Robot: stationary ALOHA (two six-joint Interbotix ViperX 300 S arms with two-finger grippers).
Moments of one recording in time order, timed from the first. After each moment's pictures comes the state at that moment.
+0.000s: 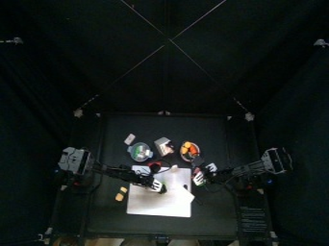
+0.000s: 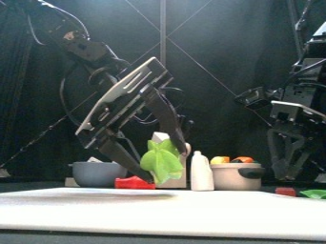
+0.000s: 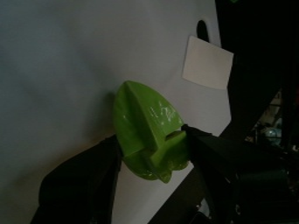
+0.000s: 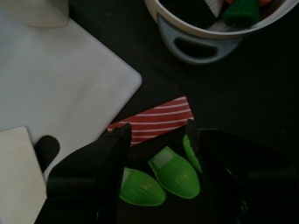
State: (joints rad) left arm -0.16 0.20 0.55 -0.06 0.10 -1.23; right arm 0.15 -0.22 0.98 -0.69 0.62 1.59
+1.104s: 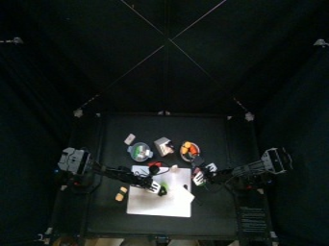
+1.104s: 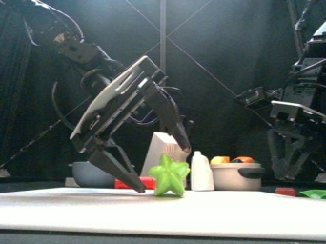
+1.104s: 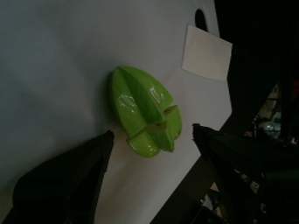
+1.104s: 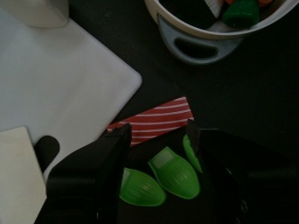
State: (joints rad) left arm -0.18 0.19 0.60 -0.05 0.04 -1.21; right arm 0.15 -0.22 0.98 -0.69 0.62 1.59
